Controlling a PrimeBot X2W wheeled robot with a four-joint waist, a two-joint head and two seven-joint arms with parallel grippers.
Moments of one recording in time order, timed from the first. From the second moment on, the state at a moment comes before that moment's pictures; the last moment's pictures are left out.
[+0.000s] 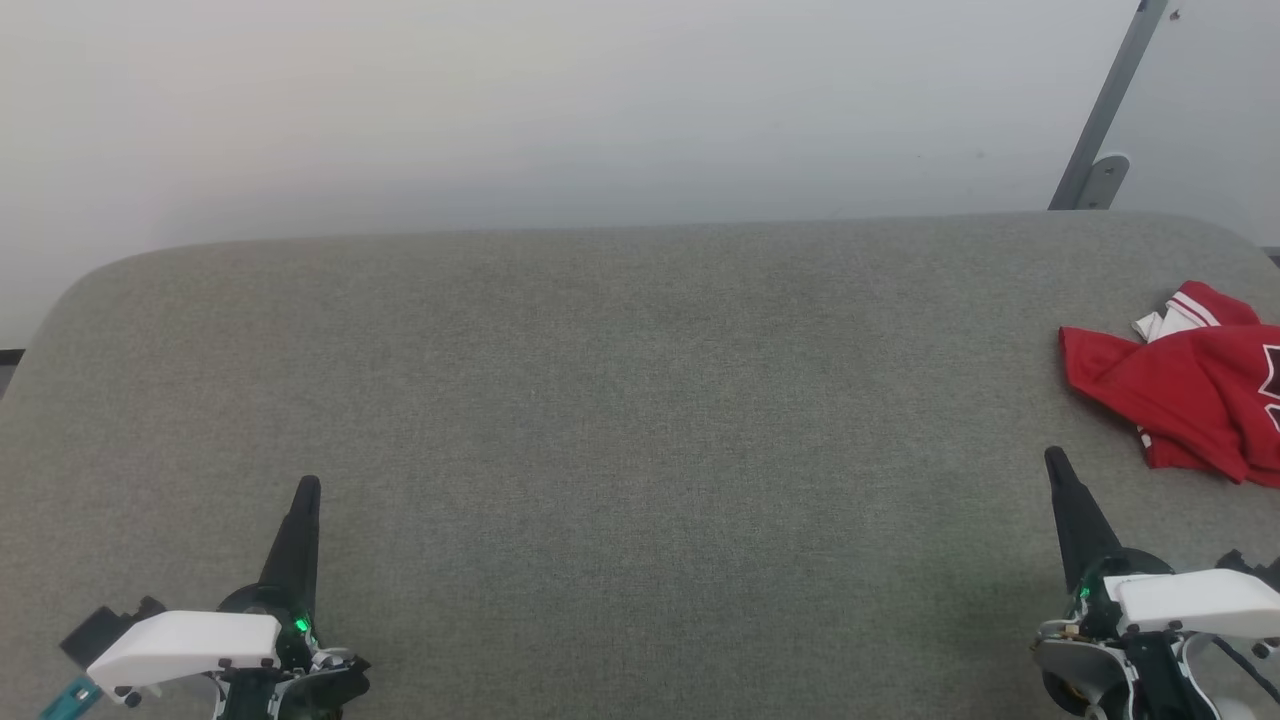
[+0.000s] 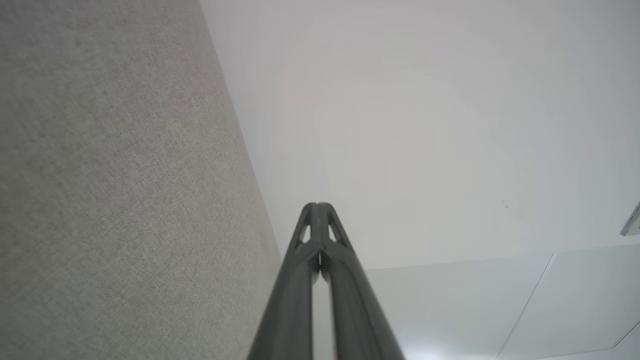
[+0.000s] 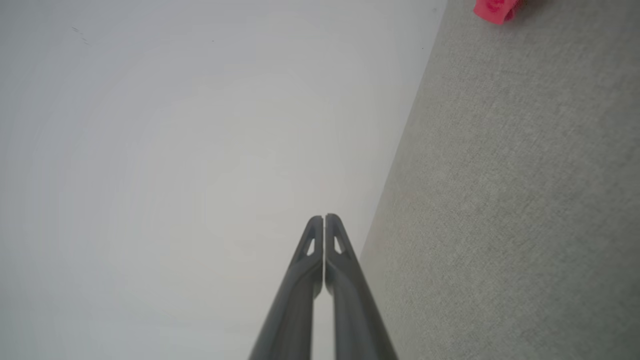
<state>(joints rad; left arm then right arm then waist) -0.08 0.07 0.10 0.24 -1.52 -0.13 0.08 -0.08 -0.05 -0.11 0.24 1.49 0.13 0.08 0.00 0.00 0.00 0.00</state>
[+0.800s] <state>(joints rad) -0.10 0.05 0.11 0.25 -1.61 -0.13 0.11 -0.11 -0.05 -0.11 0.24 1.61 0.13 0.12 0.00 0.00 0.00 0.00</state>
